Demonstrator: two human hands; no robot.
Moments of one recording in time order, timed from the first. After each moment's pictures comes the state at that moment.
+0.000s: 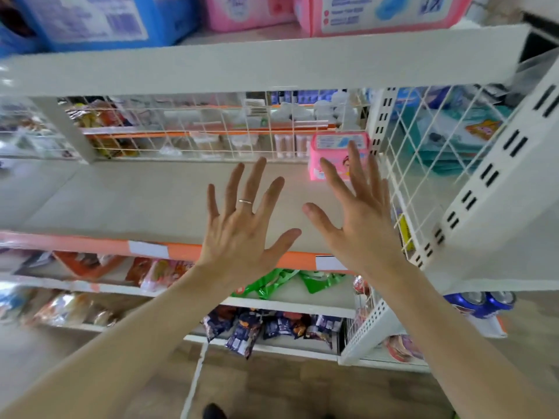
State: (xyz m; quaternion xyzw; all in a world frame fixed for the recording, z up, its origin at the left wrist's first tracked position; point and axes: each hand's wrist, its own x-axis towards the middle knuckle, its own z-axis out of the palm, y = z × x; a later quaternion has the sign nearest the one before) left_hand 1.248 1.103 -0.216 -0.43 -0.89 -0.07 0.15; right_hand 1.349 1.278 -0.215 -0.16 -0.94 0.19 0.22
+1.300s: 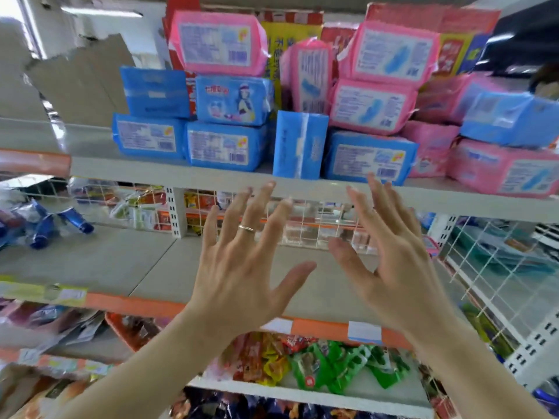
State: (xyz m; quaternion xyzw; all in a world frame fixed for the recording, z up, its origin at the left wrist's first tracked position) left_hand 1.138 0.799 -0.095 -0.45 -0.79 -0.23 0.35; right_hand 1.261 0.969 -0.070 -0.07 -0.91 0.12 0.39
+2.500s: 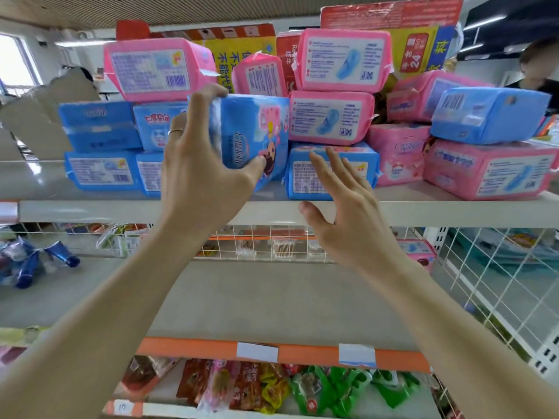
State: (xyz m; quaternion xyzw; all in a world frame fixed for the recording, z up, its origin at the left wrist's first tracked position) left_hand 1.103 0.883 0.029 -0.32 -0.76 -0.46 0.33; right_hand 1.200 1.048 -0.030 -0.07 -0.90 0.19 0.39
